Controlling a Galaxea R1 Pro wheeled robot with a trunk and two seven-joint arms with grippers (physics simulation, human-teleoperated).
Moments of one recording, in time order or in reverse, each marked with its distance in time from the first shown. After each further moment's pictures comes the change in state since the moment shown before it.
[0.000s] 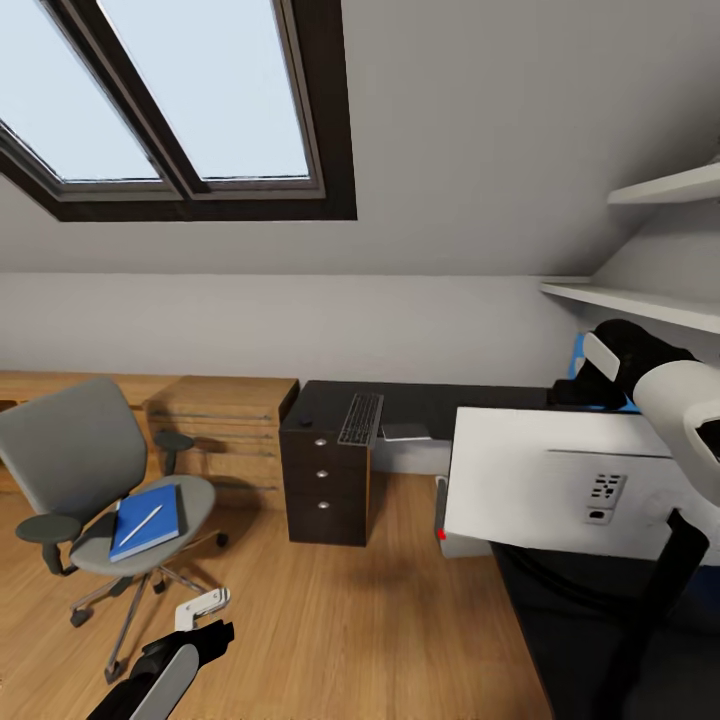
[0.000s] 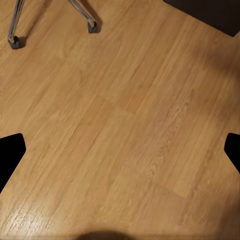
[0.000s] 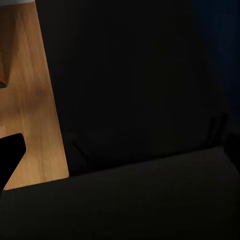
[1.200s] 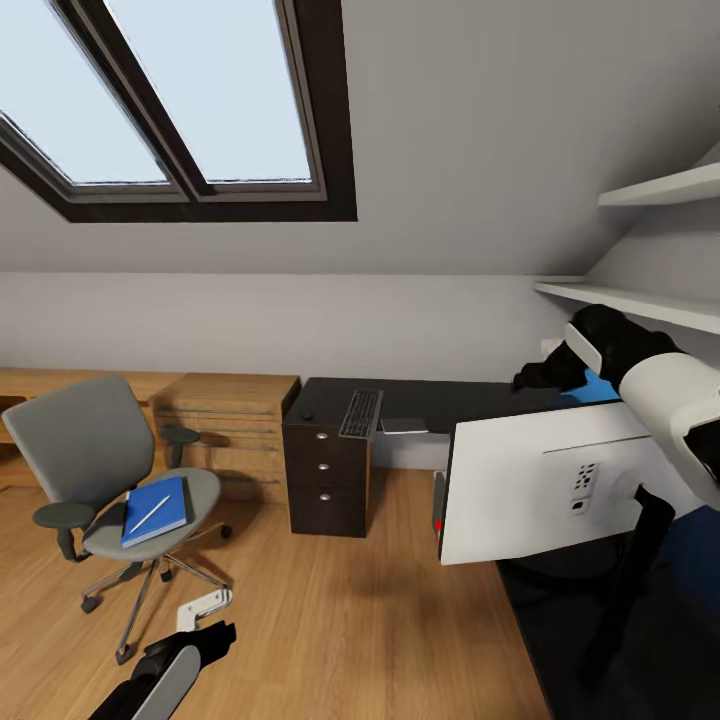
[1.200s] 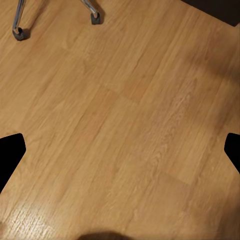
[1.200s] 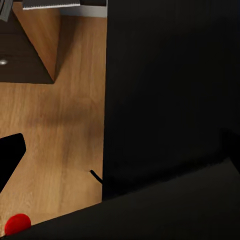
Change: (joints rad) left arm 0.000 0.000 -0.014 0.000 0.000 0.000 0.000; right arm 0.000 0.023 0.155 -0.118 0.008 -0.005 0.285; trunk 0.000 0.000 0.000
